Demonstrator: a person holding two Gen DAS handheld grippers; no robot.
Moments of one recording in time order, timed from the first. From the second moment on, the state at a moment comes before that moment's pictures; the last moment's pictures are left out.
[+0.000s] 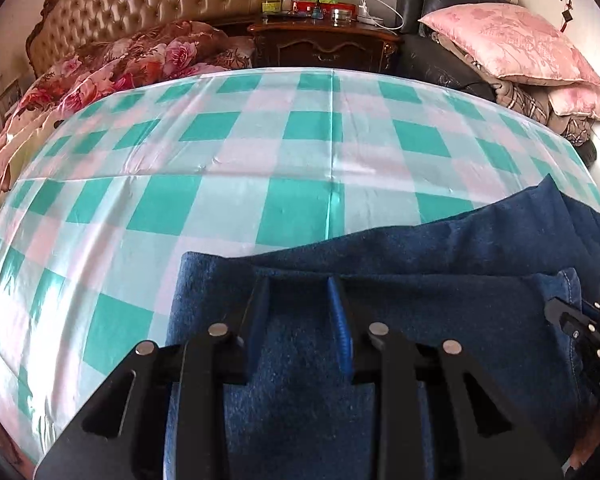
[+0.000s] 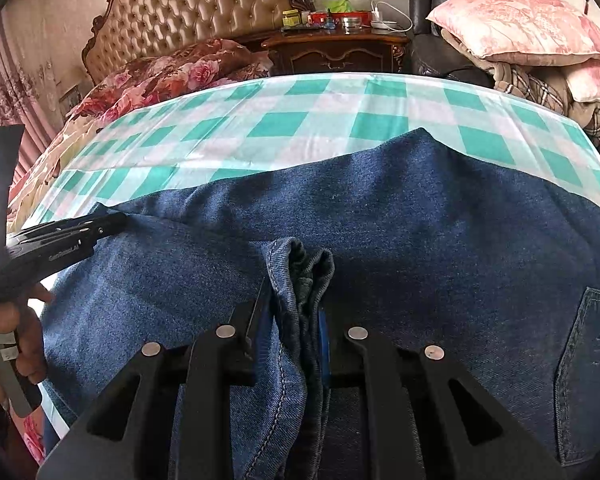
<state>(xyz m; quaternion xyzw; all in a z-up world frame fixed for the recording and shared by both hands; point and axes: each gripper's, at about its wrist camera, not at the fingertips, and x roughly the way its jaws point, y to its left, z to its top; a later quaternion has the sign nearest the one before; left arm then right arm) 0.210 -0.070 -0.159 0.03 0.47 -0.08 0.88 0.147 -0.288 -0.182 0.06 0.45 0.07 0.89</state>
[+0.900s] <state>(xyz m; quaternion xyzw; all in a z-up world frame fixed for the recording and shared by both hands) 0.068 -0.102 -0.160 -0.03 0.44 -0.15 0.89 0.060 -0.292 -0.134 0.04 0.40 0.01 0.92</state>
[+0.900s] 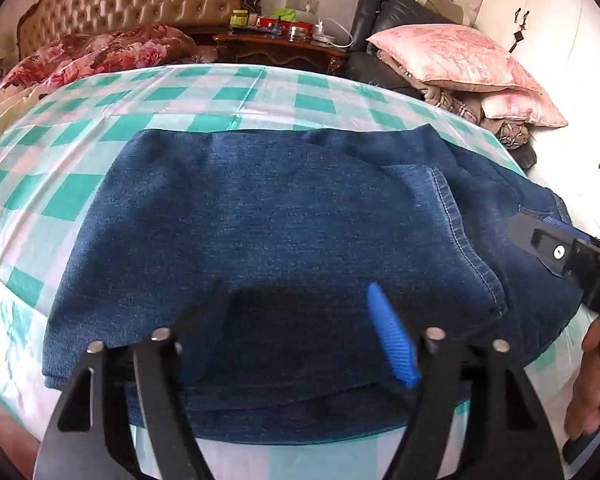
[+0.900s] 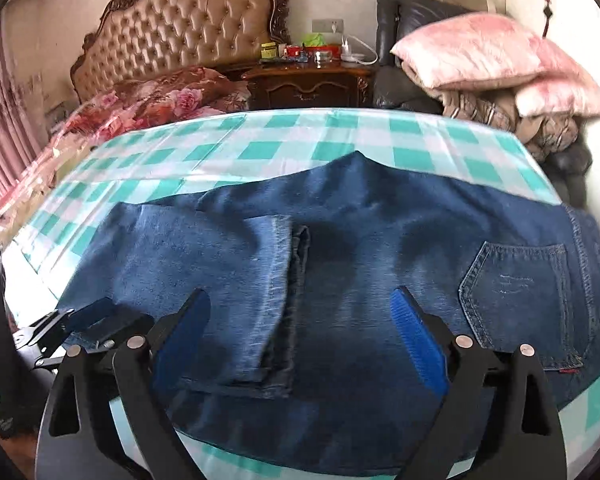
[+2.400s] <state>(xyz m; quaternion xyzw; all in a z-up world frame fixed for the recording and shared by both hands) 0.040 0.016 -0.168 -0.05 0.41 -0.05 0.91 0.068 -0.242 -0.180 -0.05 0.44 -0.02 0.90</state>
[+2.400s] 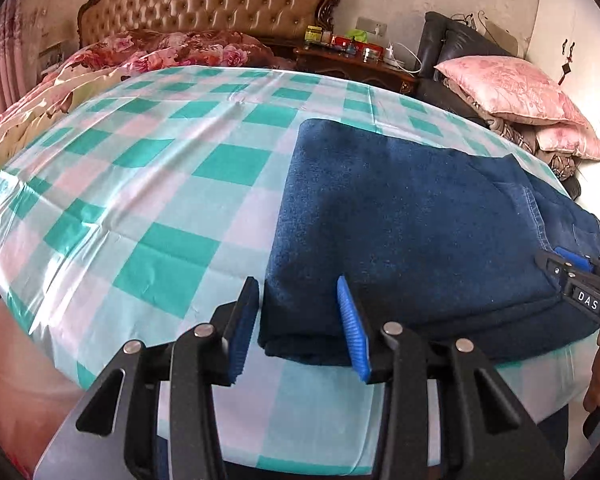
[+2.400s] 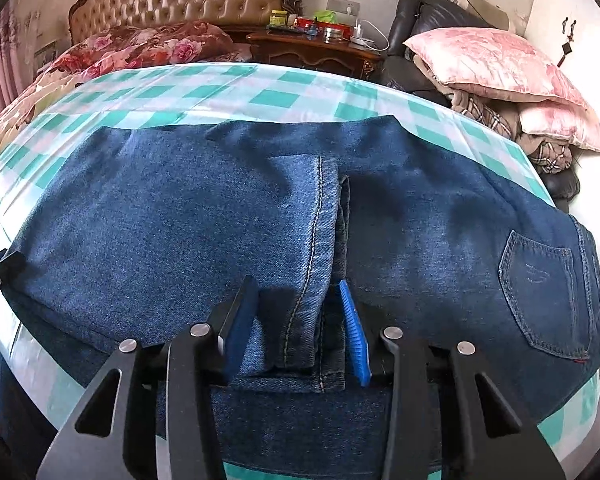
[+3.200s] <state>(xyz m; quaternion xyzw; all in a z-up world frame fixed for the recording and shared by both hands) 0.031 0.023 -0.170 -0.07 0.40 -0.07 0.91 0.199 -0.105 -0.160 -0.09 0.47 0.17 0.86</state>
